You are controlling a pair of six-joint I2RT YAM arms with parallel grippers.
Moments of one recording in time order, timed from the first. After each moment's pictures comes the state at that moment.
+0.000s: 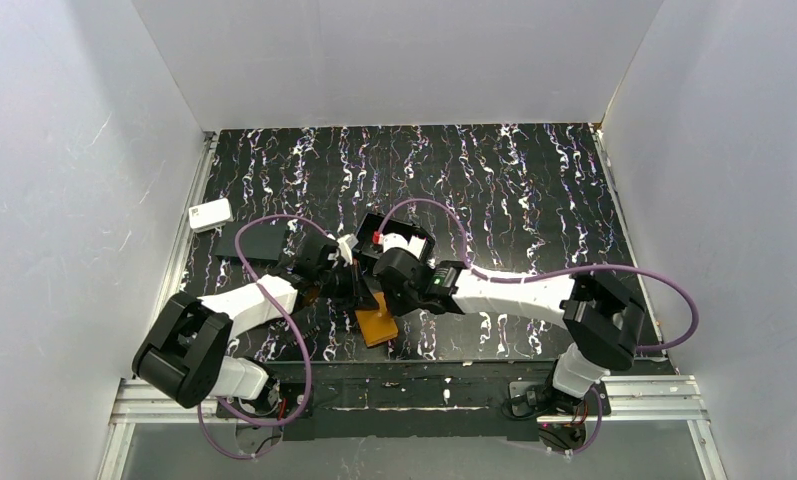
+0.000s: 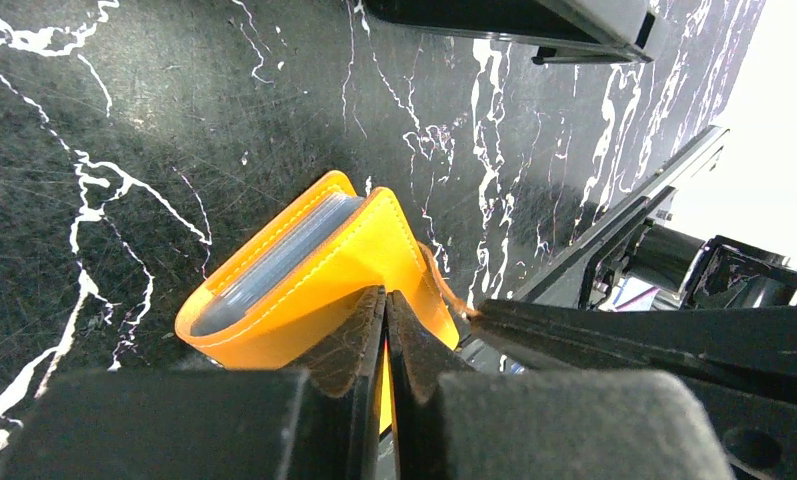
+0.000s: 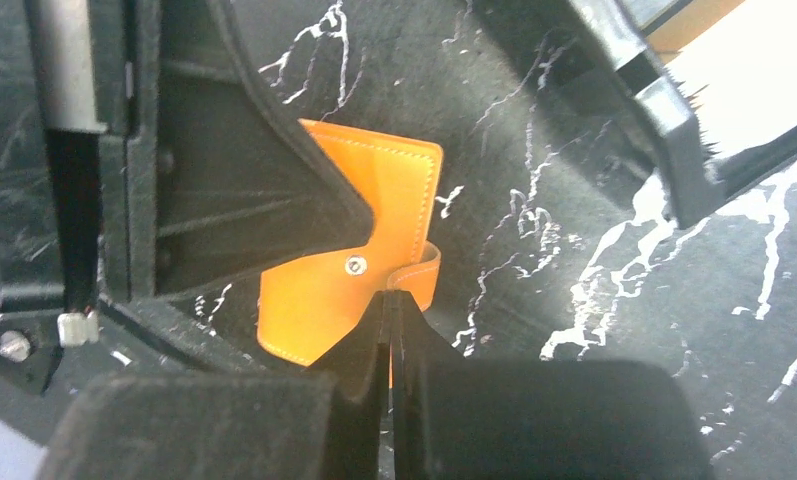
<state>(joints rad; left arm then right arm) -0.51 1.36 0.54 -0.09 0.48 -0.69 1.16 1.64 1.09 -0.38 0.19 0.60</state>
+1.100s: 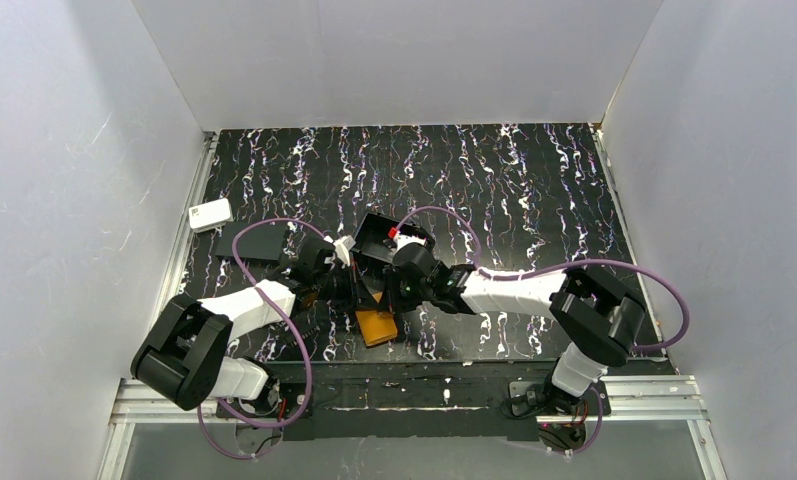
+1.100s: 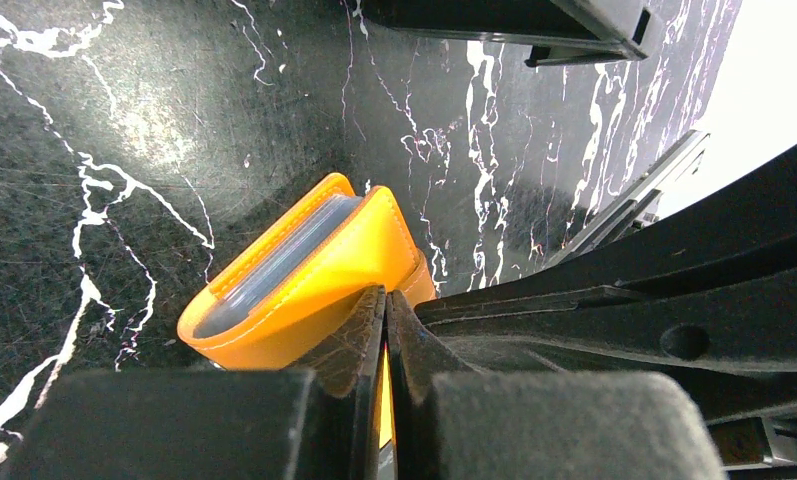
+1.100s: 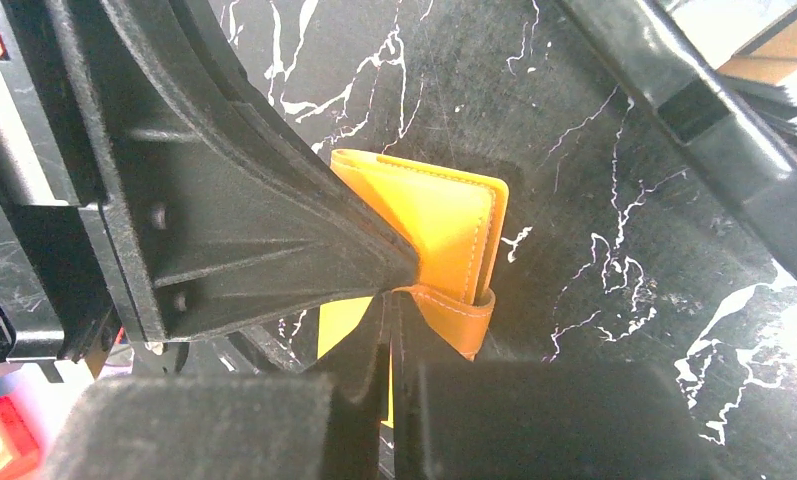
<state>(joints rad) -0.51 1.35 0.49 0.00 0.48 -0.71 1.06 1.64 0.89 0.00 -0.09 0.75</state>
